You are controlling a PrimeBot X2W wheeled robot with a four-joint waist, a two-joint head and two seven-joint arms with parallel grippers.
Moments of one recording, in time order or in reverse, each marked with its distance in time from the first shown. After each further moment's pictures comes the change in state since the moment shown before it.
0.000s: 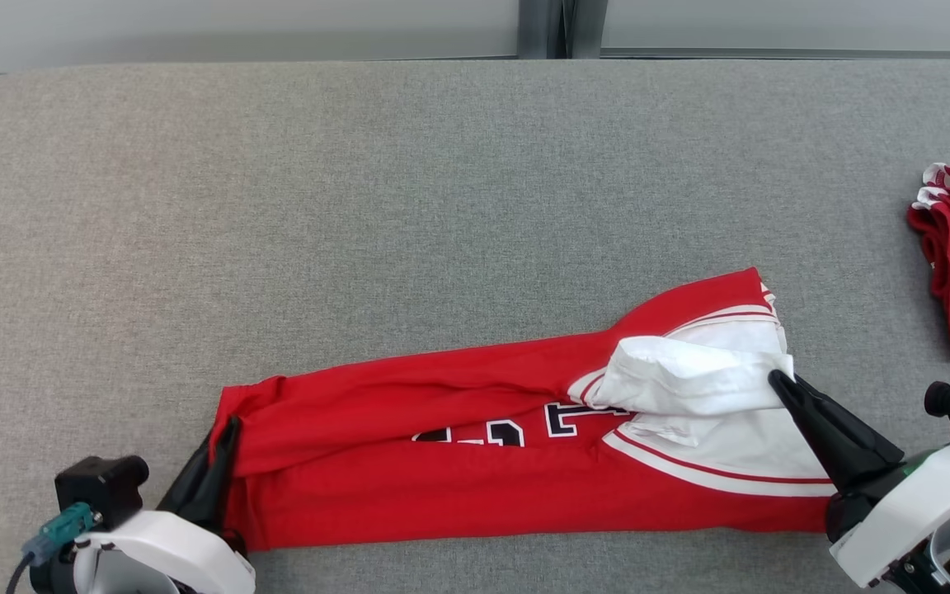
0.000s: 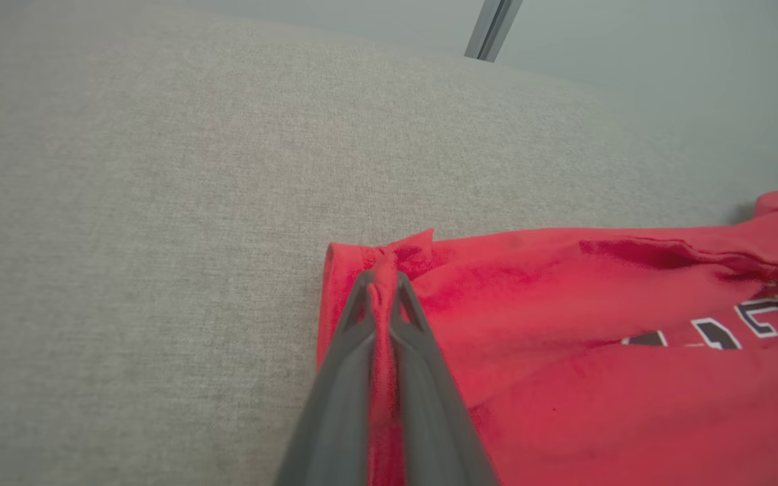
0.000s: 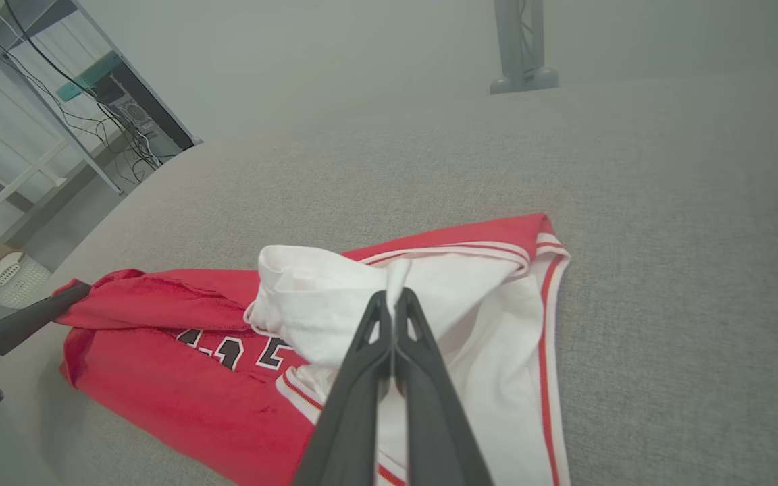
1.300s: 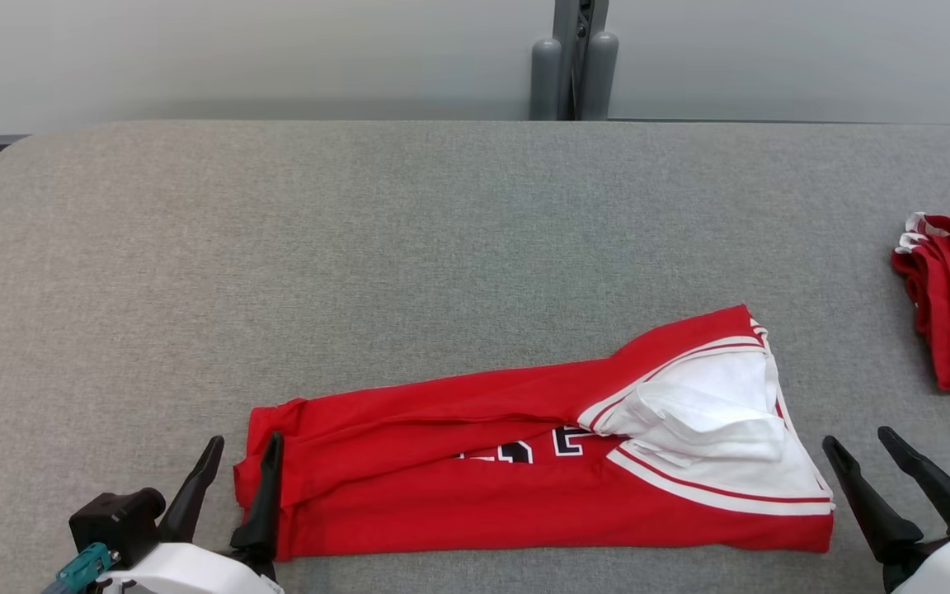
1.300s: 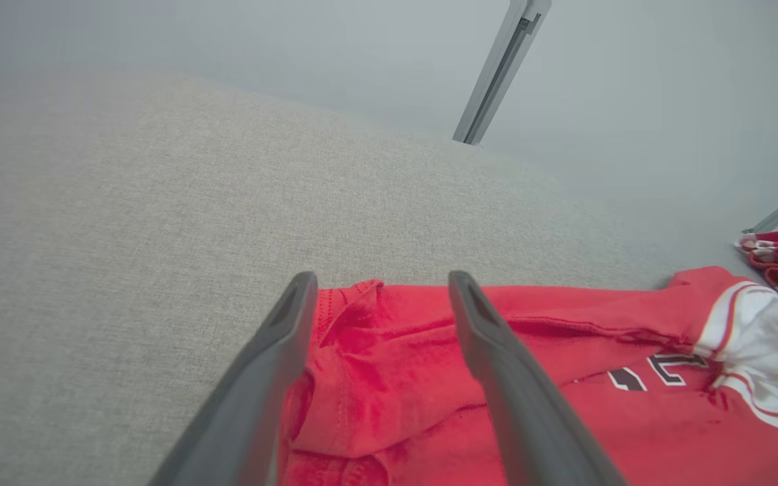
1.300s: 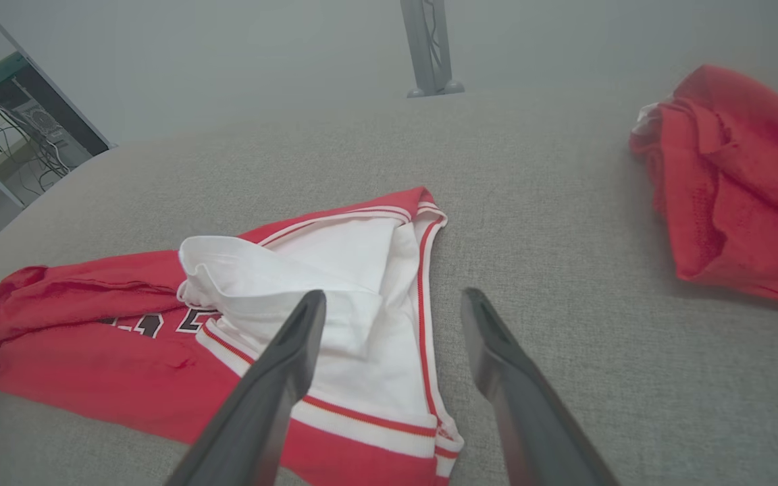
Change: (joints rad) left arm 0.077 -0.053 -0.007 -0.078 -0.016 0.070 -0.067; right arm 0.160 0.020 -0.135 0.084 -0.092 0.000 -0.070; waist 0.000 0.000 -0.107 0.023
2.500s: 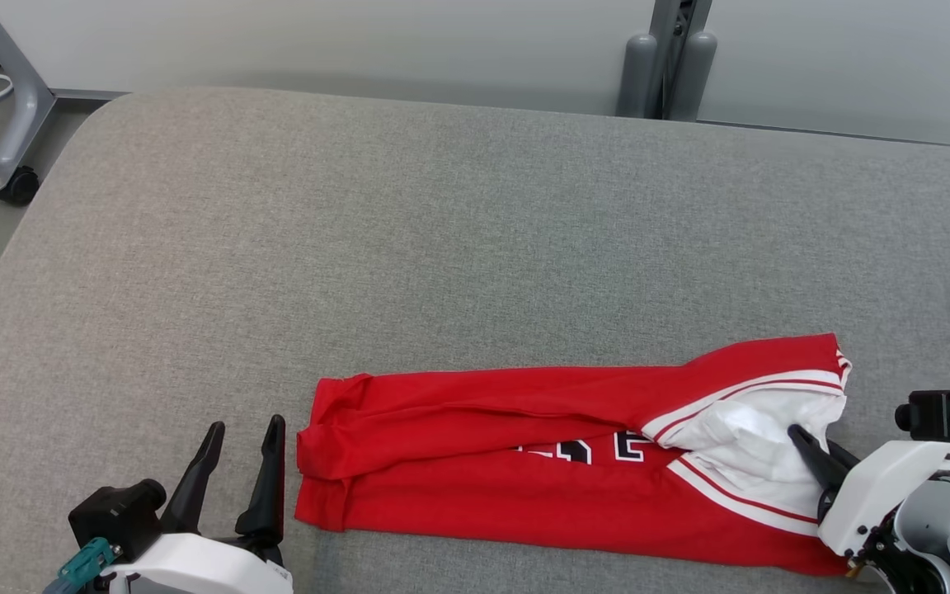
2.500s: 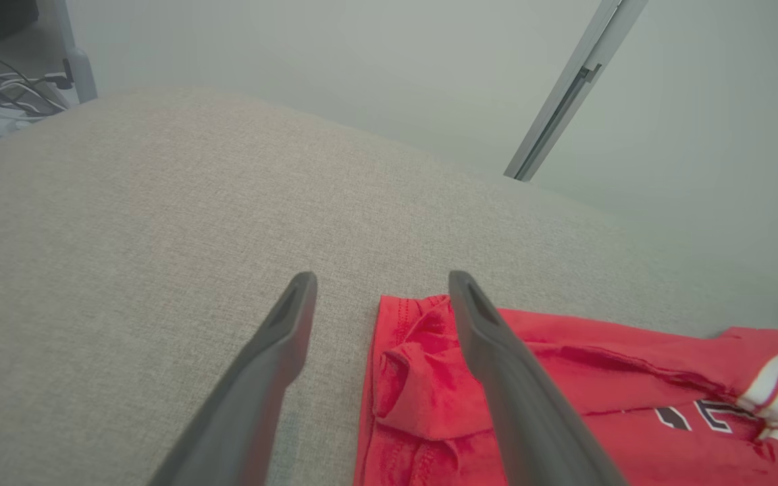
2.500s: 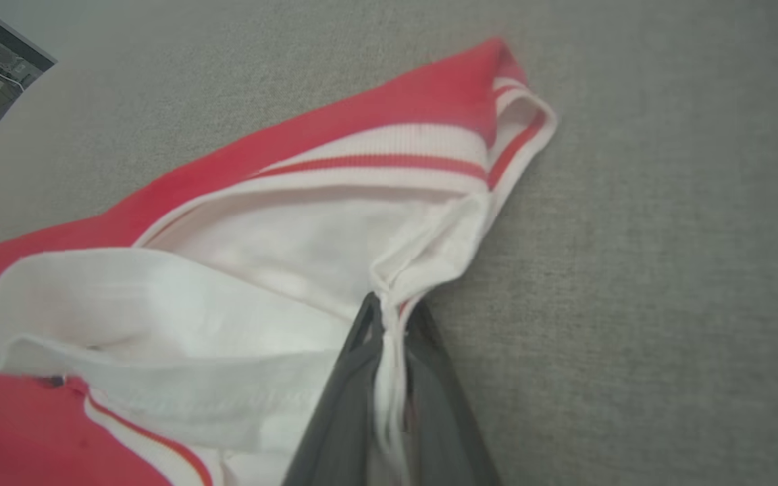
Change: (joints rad) left arm -0.017 -0.030 0.004 -0.004 -0.009 0.022 -0.032; right arm -0.359 0.083 0.162 0.555 0.098 -0.001 0.096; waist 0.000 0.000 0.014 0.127
